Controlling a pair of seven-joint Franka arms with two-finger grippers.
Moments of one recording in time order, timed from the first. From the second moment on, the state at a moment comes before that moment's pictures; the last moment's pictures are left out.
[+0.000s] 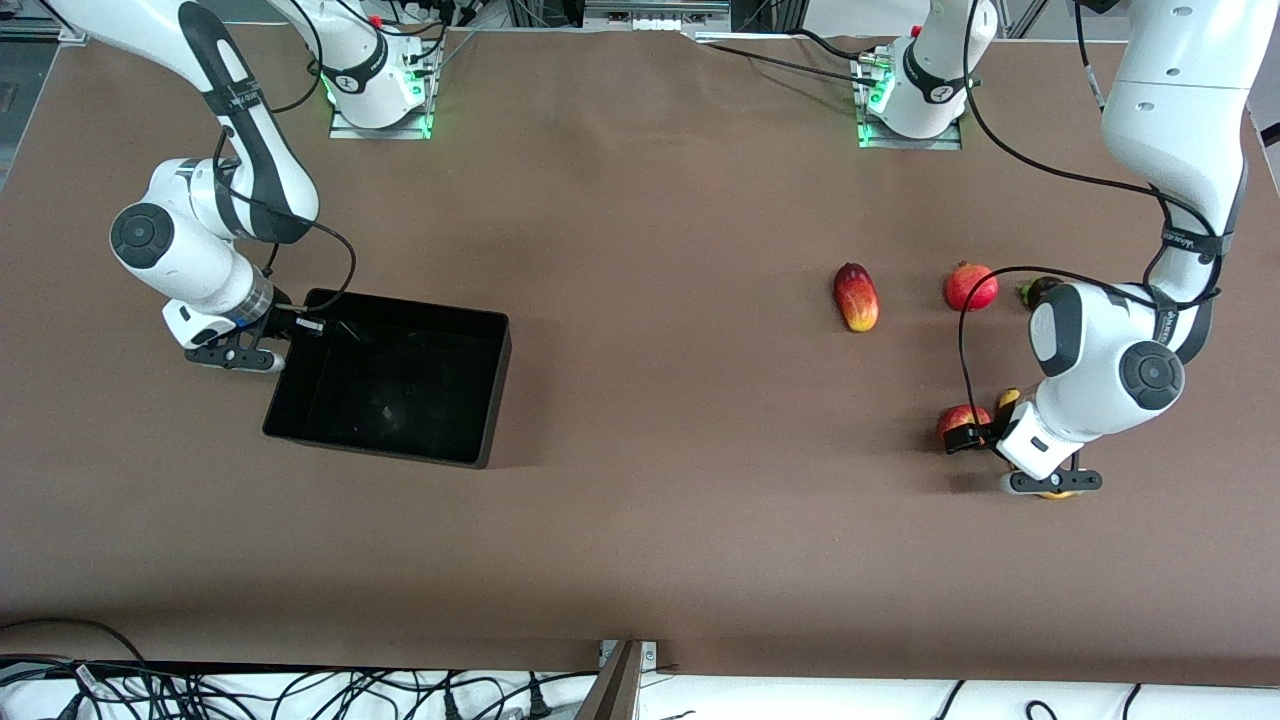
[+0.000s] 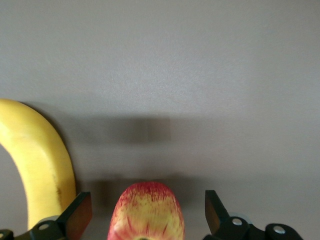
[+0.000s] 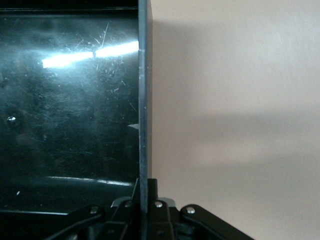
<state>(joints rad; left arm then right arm) 0.14 0.65 -0.14 -1.72 0.04 2.39 -0.07 -0.03 0.25 0.04 -2.25 -0.02 2.51 0.11</state>
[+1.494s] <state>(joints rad) 0.08 0.44 -0.19 -1.64 0.04 1.95 -0.34 0.62 0.69 0.13 -1.49 0.04 2.22 0.60</state>
